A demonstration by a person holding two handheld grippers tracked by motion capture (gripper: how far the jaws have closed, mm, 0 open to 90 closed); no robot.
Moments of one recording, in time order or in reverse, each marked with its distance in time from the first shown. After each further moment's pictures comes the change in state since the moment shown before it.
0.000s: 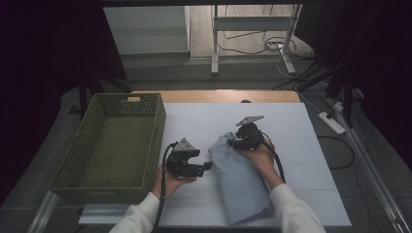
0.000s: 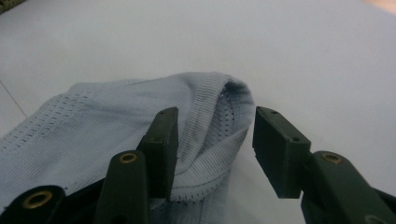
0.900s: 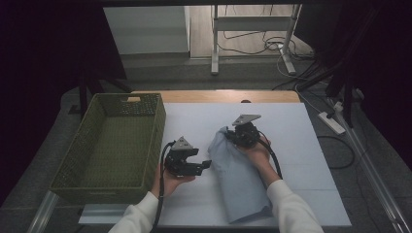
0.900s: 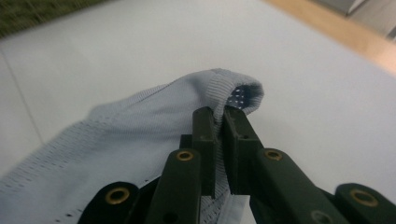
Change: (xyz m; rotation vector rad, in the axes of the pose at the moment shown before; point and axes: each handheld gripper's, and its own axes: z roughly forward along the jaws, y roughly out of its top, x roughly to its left) left arm 0.003 0.001 -0.004 -0.013 0.003 -0.011; right arm 0.001 0.008 0.011 -0.108 0.049 -0.138
